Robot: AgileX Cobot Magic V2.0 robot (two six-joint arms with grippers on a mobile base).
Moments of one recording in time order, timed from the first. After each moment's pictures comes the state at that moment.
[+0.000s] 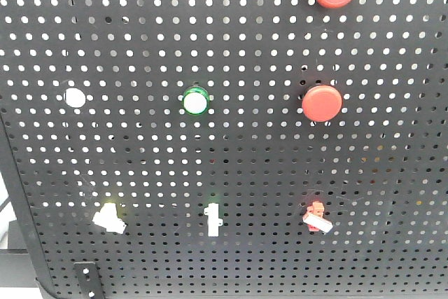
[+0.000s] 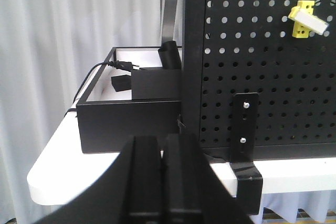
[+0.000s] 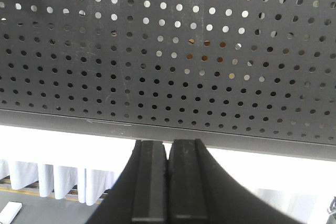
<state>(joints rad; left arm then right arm) -0.06 -0.01 0.03 0.01 0.05 -0.02 0.04 -0.01 0.03 0.00 0.12 -0.12</state>
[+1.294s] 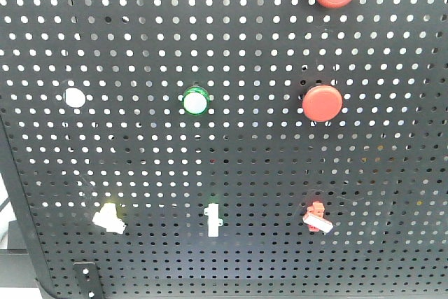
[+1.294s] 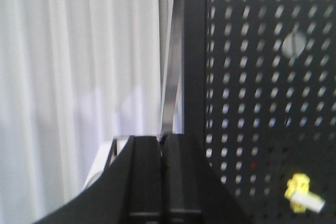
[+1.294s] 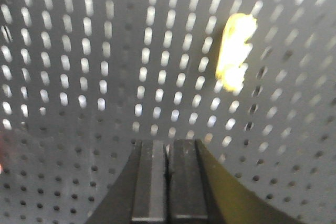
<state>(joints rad) -0.06 0.43 -0.45 0.02 -0.05 -0.02 0.04 0.58 -0.40 -0.06 -0.19 -0.12</state>
